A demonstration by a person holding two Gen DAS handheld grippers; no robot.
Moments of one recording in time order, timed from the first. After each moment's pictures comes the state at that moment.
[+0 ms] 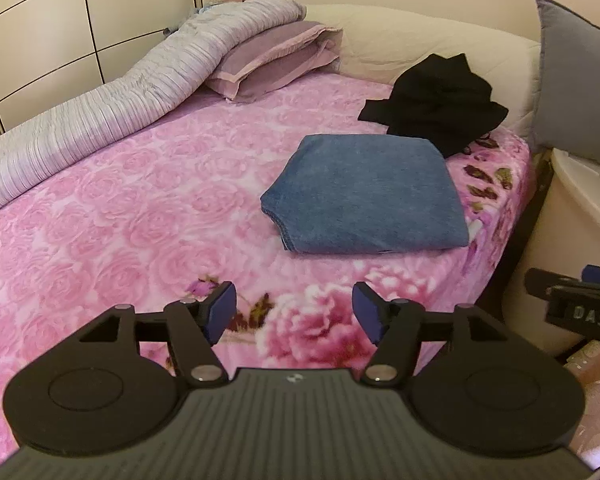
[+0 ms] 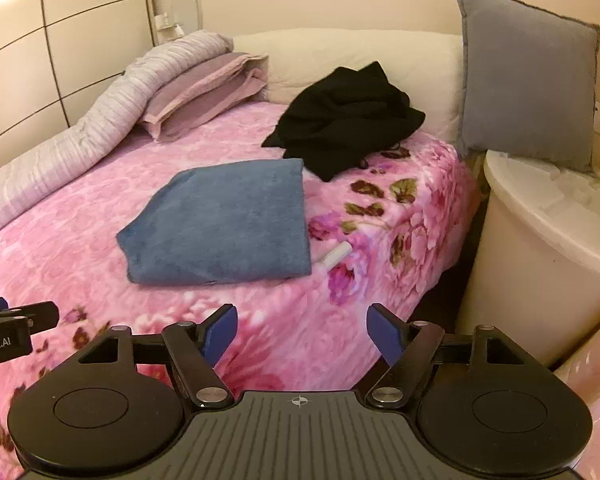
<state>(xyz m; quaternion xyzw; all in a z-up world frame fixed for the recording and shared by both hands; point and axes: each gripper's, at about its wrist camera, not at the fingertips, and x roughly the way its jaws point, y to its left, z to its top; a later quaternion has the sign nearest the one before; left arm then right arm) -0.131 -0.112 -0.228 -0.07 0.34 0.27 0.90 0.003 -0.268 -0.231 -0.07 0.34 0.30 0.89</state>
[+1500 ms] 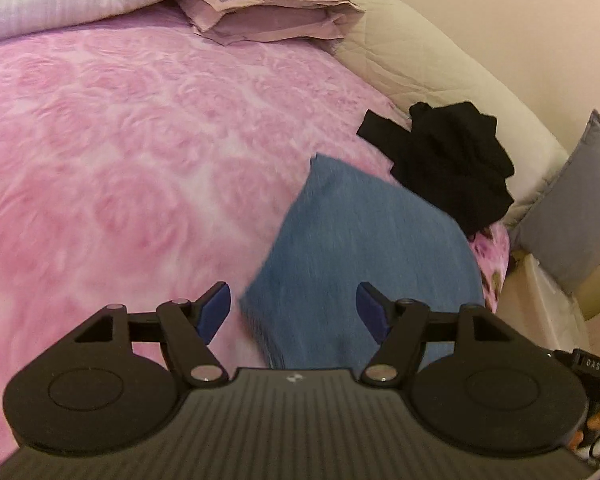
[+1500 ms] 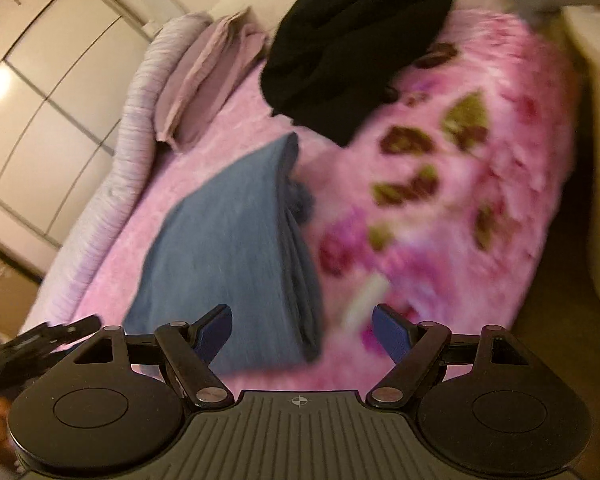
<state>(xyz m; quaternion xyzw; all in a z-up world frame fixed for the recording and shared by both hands) 0.024 0.119 -0.299 -0.32 0.34 0.13 0.88 0.256 -0.244 -0.311 0.14 0.50 0.42 0.75</state>
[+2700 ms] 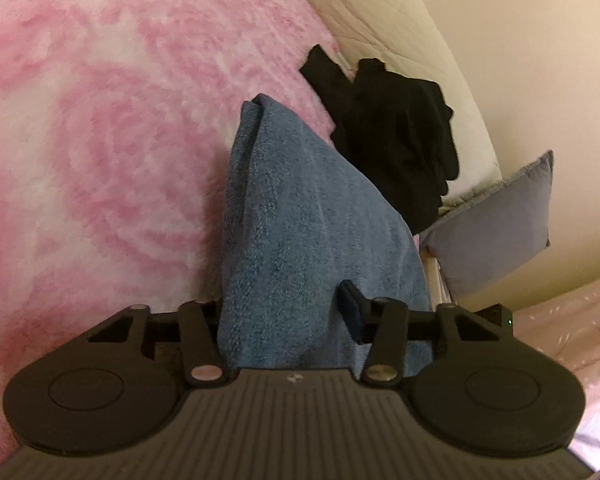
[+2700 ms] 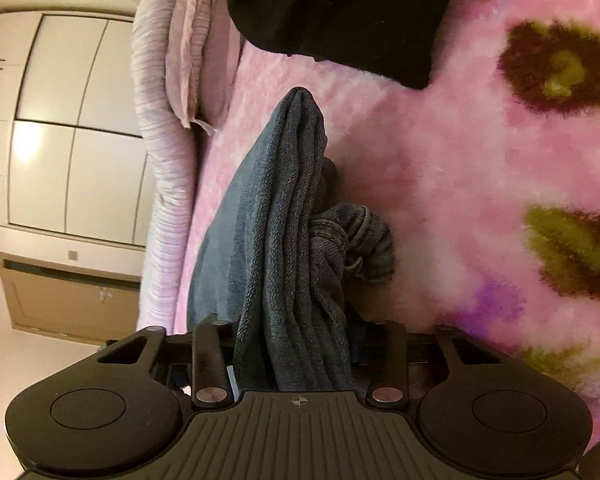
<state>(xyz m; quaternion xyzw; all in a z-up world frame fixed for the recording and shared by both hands) 0.138 0.163 -0.405 -0.48 0.34 -0.07 0.81 0.361 -0.160 -0.397 0.28 0.60 0.46 0.59</state>
